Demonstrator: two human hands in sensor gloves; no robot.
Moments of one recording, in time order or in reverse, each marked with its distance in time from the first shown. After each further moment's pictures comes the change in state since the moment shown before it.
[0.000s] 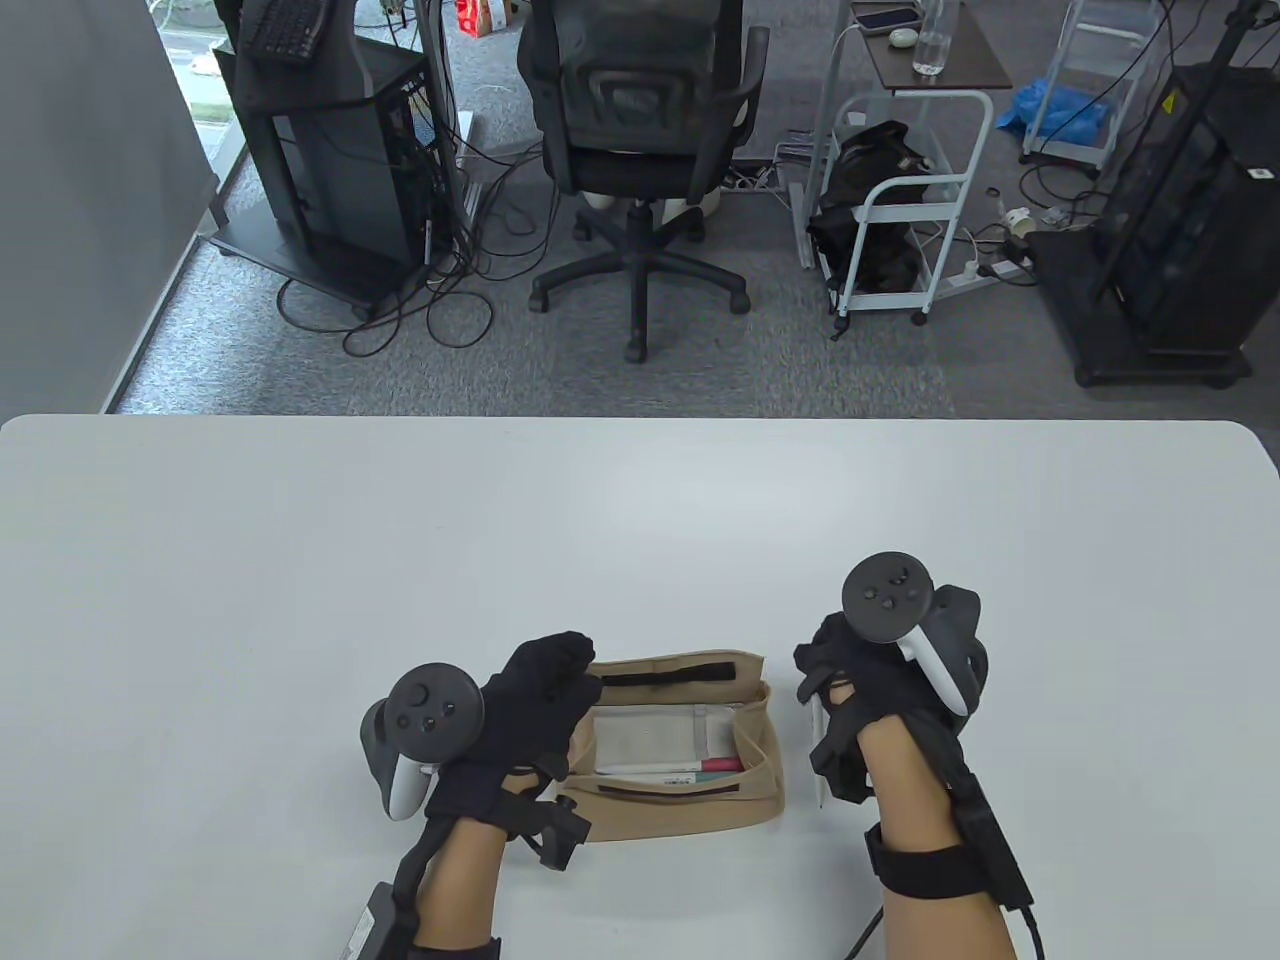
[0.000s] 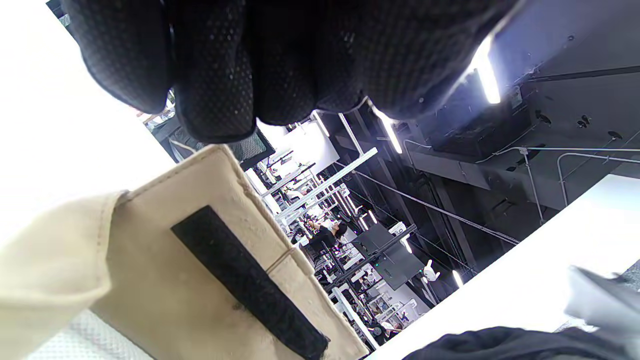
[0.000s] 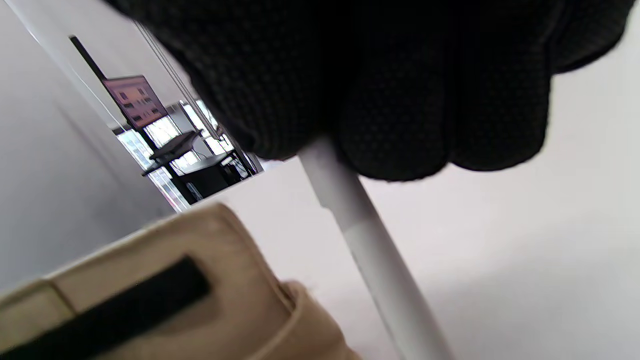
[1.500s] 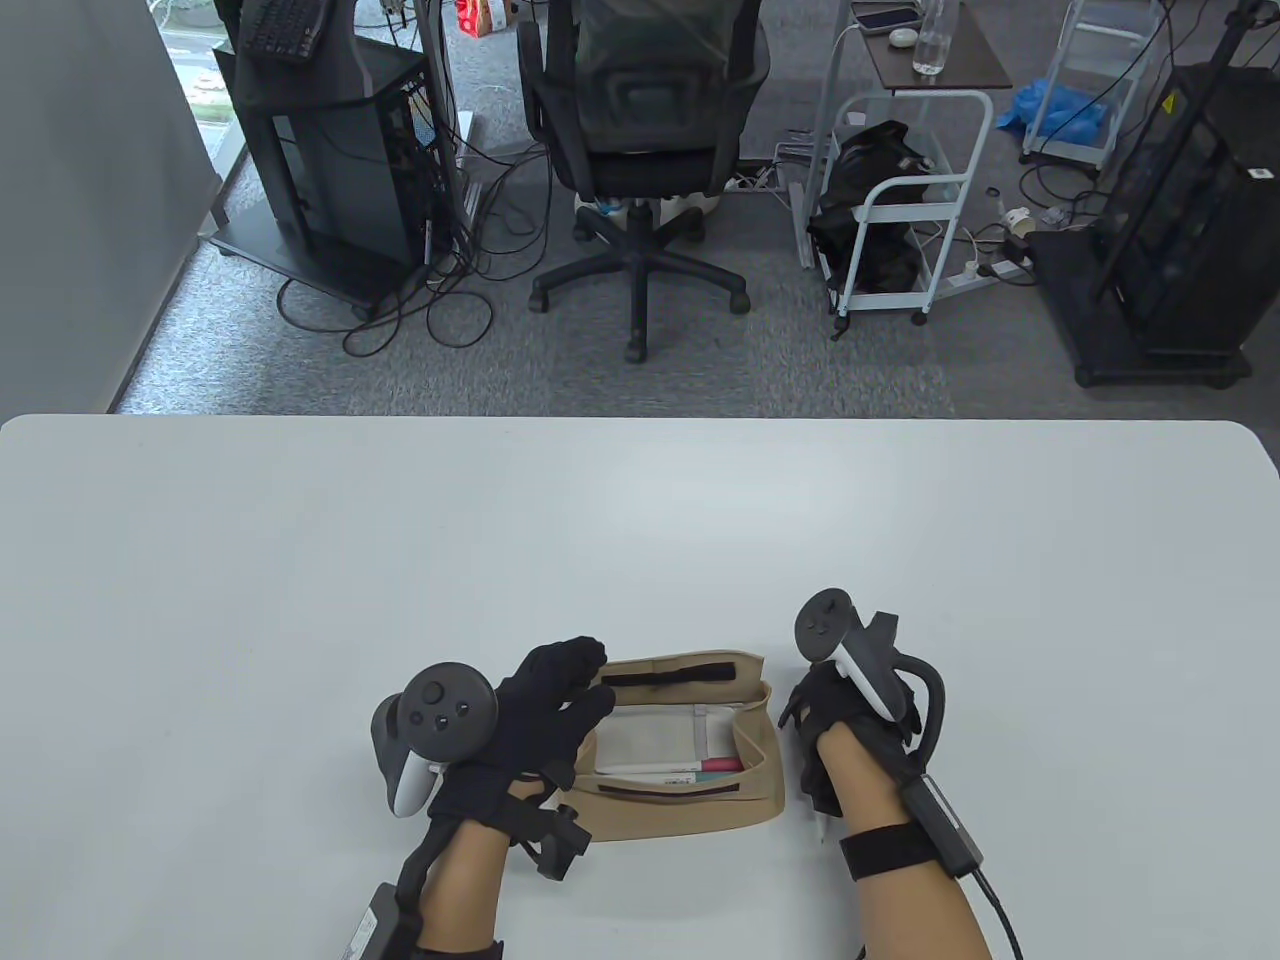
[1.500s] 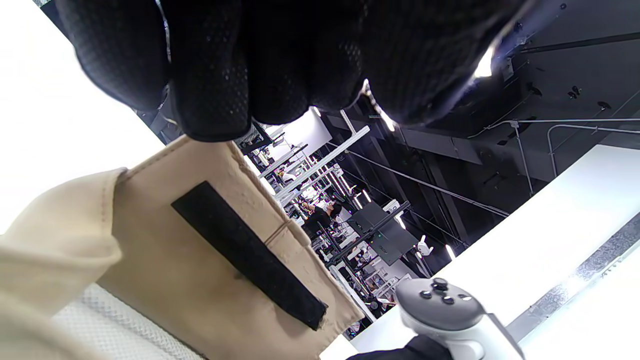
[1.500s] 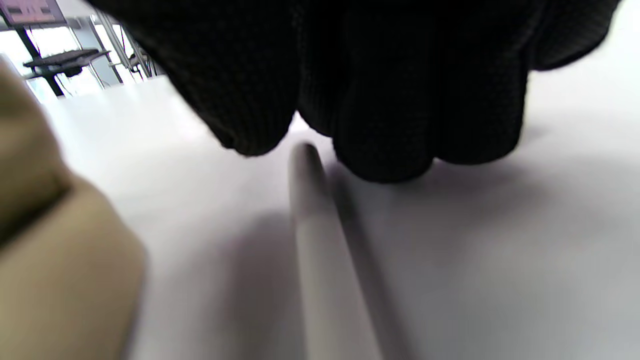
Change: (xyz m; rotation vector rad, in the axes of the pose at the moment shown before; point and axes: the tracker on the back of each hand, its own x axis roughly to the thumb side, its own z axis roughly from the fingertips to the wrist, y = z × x) left_hand 0.001 -0.007 -0.002 -0.074 -0.023 -0.041; right_hand -0.029 0.074 -0.036 0.014 0.145 0.211
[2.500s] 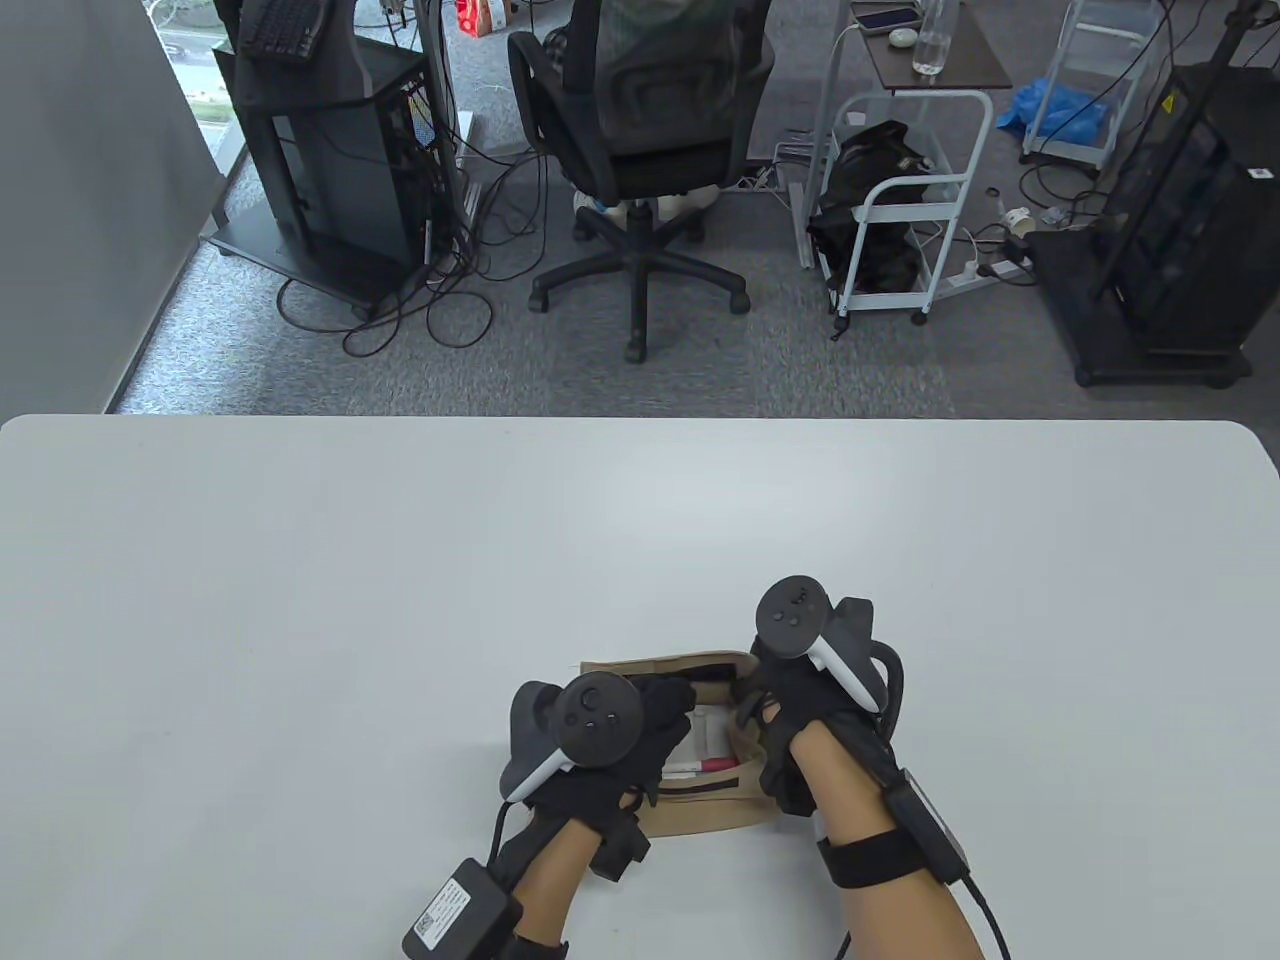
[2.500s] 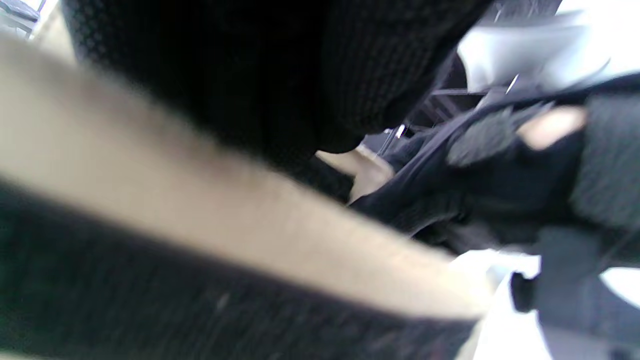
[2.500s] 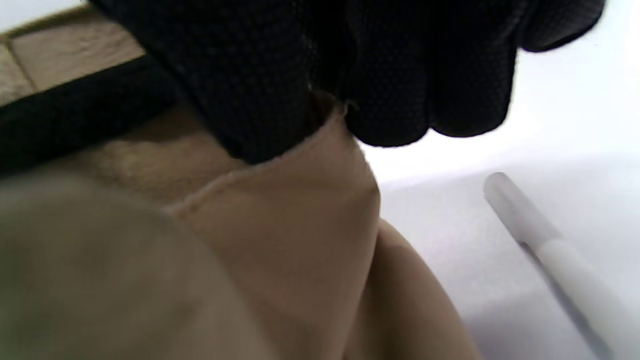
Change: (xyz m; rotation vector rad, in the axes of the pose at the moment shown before) left_hand 0.027 -0.085 -0.028 -0.178 -0.045 -0.445; right_hand 0.049 -0.019 0.030 0.064 -0.236 -0.079
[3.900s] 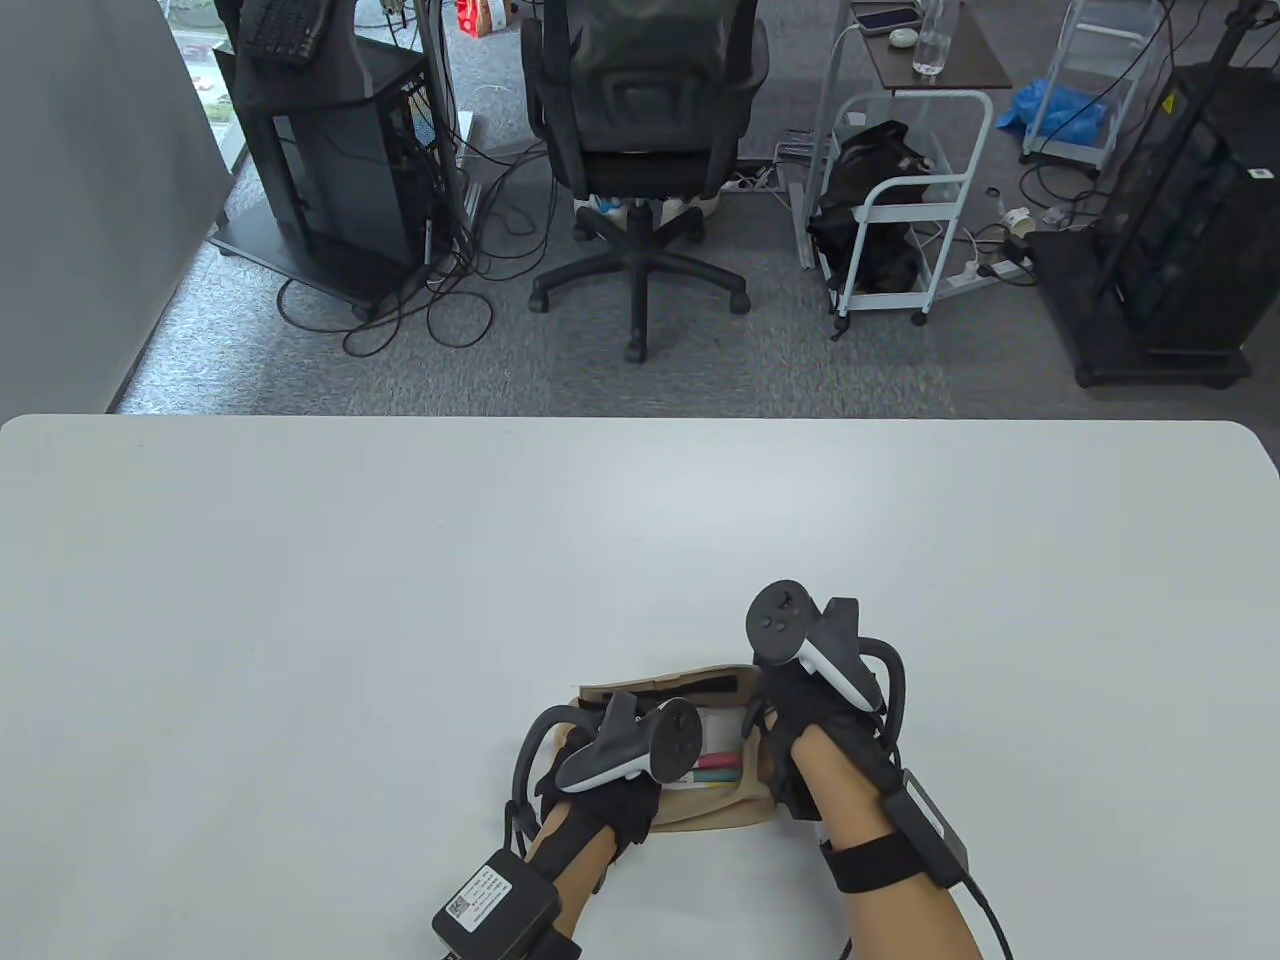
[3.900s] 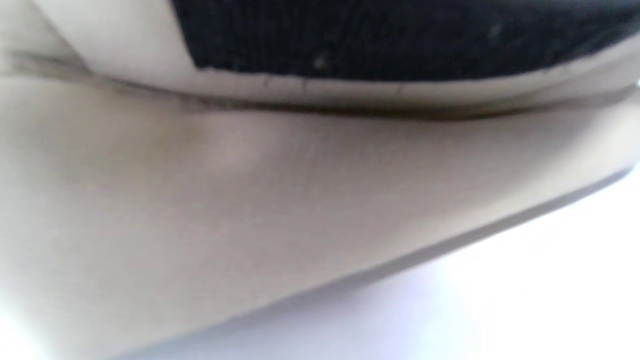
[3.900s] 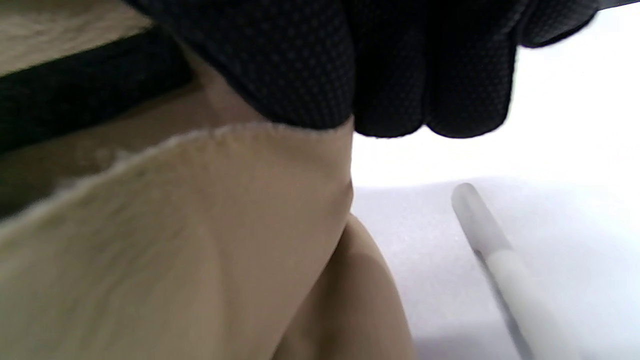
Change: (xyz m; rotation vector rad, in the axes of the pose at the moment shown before) left_hand -0.012 -0.049 -0.006 -0.367 0.086 -0.377; right_hand 0.004 -0.001 0.003 0.008 -0.013 0.100
